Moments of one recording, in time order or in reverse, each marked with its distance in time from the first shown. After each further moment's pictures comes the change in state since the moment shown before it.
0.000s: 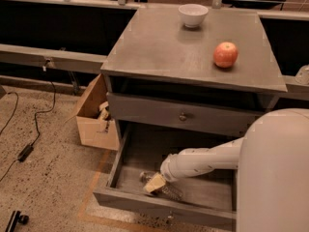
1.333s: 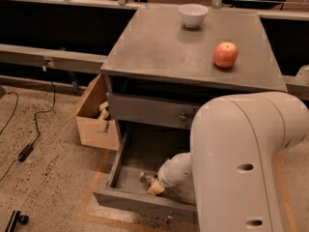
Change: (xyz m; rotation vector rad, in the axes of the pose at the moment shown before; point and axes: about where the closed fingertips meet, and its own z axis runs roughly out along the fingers) arm 0.030 0.004 0.043 0.009 0.111 -0.104
